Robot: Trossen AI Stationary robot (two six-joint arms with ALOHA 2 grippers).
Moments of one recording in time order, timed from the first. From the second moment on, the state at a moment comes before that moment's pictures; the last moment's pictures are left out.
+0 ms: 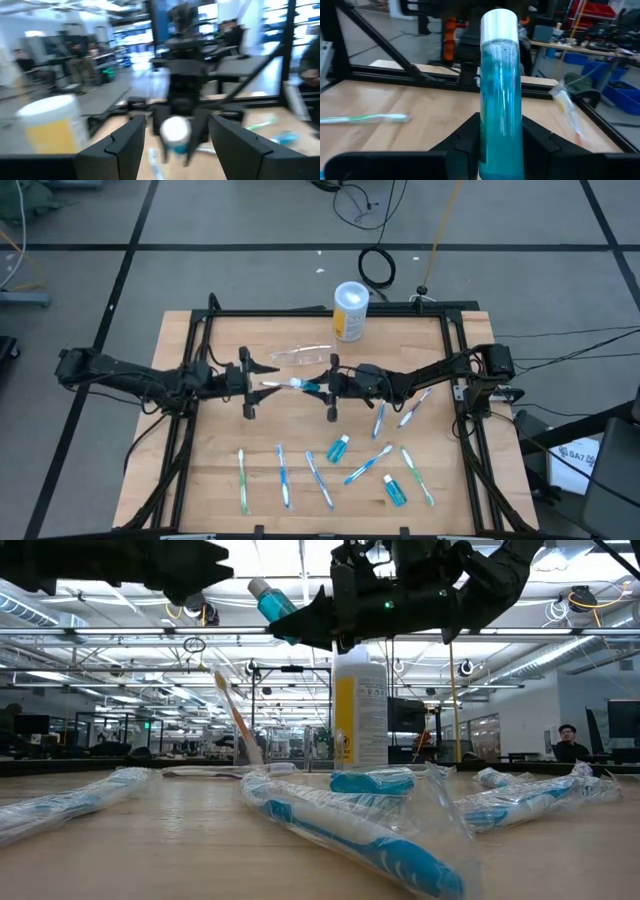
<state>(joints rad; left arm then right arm) -0.08 0.86 0.37 0.57 -0.16 0.14 -0.01 1.79 0.88 0.84 0.03 -0.12</state>
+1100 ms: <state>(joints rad) 0.01 1.31 0.55 0.71 -0.03 0.03 0.00 1.79 0.88 0.92 0.03 -0.12</state>
